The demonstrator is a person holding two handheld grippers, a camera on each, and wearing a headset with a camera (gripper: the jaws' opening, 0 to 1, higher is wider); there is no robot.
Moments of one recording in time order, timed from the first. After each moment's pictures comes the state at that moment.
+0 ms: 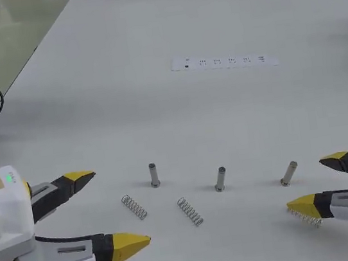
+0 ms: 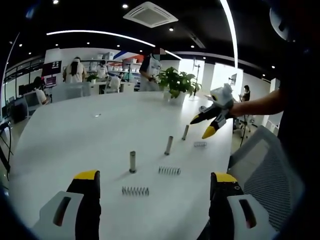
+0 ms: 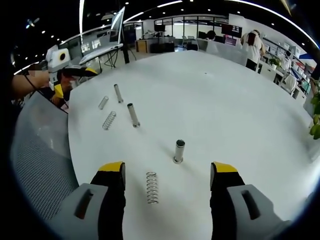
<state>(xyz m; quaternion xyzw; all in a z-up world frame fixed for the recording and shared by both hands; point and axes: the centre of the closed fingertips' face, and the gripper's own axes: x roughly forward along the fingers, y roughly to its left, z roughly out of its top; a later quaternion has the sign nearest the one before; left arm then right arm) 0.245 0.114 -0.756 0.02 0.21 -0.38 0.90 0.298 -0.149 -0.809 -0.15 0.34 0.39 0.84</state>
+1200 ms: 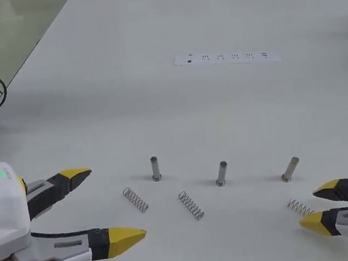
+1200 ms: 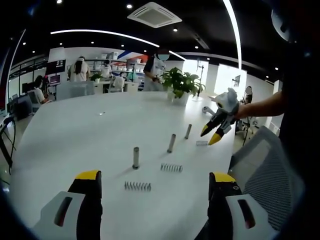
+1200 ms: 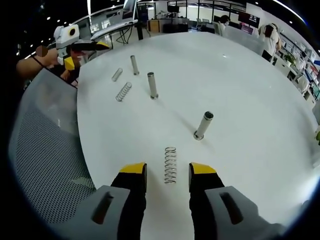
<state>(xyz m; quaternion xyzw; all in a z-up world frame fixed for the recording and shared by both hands) 0.241 0.123 -0.759 0.01 0.21 -0.37 0.91 0.261 -0.152 -0.837 -0.20 0.41 0.42 0.78</state>
